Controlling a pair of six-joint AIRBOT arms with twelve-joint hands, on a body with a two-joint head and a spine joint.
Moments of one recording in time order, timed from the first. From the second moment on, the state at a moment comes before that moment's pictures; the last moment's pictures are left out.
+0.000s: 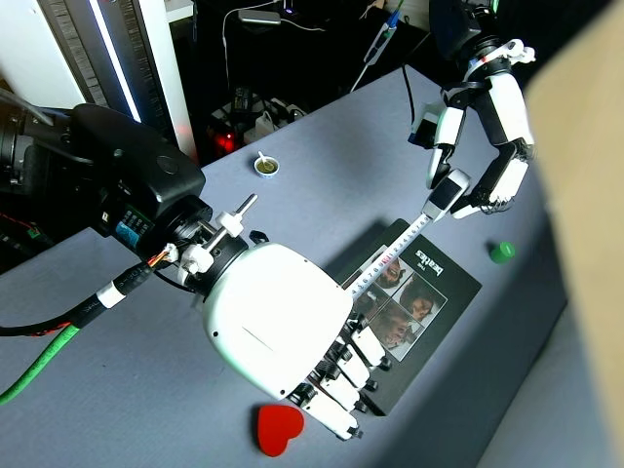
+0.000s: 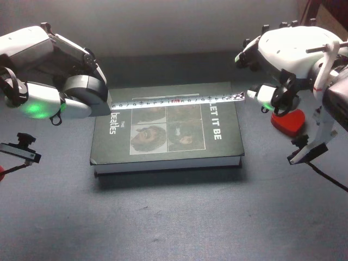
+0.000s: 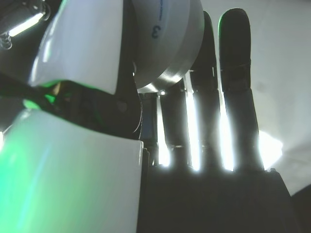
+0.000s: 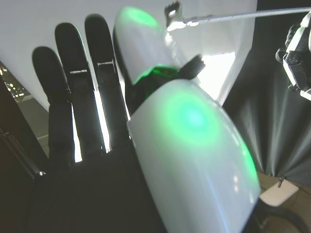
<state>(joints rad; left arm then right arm) 0.62 -0.79 1.06 -0.24 -0.39 0.50 -0.30 -1.16 0.91 1.27 0.81 -2.07</state>
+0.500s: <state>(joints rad) 0.62 -0.79 1.06 -0.24 -0.39 0.50 -0.28 -1.10 0.85 1.23 0.78 -2.03</state>
